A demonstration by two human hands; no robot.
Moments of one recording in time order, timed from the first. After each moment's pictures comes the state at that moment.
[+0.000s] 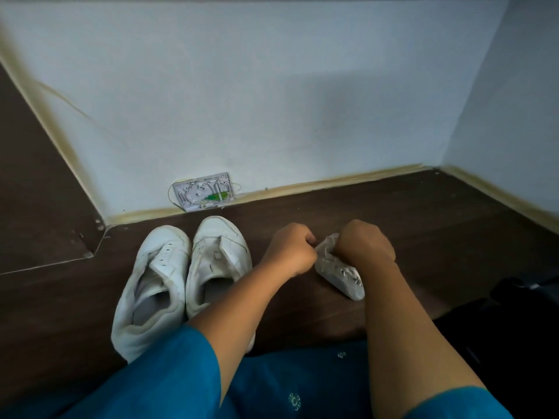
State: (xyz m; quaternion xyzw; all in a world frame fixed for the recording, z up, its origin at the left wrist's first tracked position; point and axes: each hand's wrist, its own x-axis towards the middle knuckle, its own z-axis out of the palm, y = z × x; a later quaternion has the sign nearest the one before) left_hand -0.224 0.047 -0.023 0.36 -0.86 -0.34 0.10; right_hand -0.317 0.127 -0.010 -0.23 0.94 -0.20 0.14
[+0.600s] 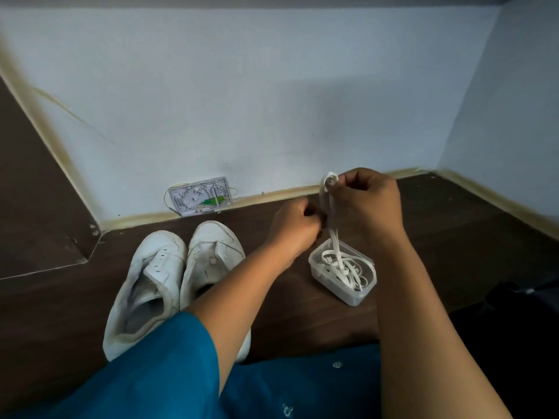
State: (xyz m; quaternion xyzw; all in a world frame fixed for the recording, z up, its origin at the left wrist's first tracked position) left_hand -0.239 0.050 0.010 0.31 -0.77 -0.50 0.23; right_hand -0.317 0.131 0.034 -0.28 0.68 -0.67 0.11
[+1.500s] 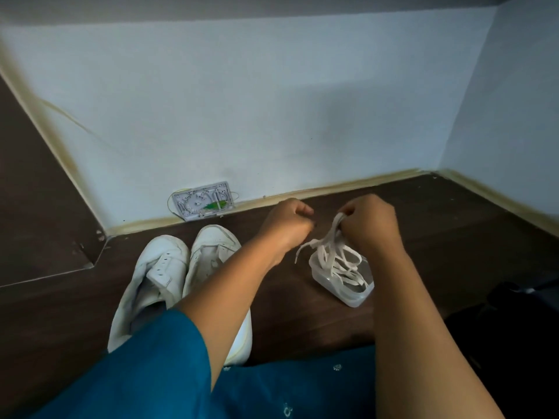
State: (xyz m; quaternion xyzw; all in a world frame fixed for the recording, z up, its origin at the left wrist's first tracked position) left_hand -0.235 0.040 0.018 0.35 -0.78 -0.49 0.17; right_hand -0.325 0.138 0.030 -0.28 0.88 -0.39 0.07
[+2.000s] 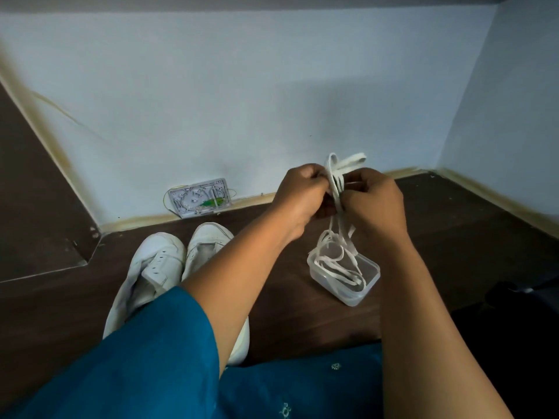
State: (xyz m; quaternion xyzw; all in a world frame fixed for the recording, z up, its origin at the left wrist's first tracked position) left_hand -0.255 0.055 0.054 0.26 -0.68 -0.64 0.26; right_hand -0.318 0.143 0.041 -0.29 0.74 -0.60 0.08
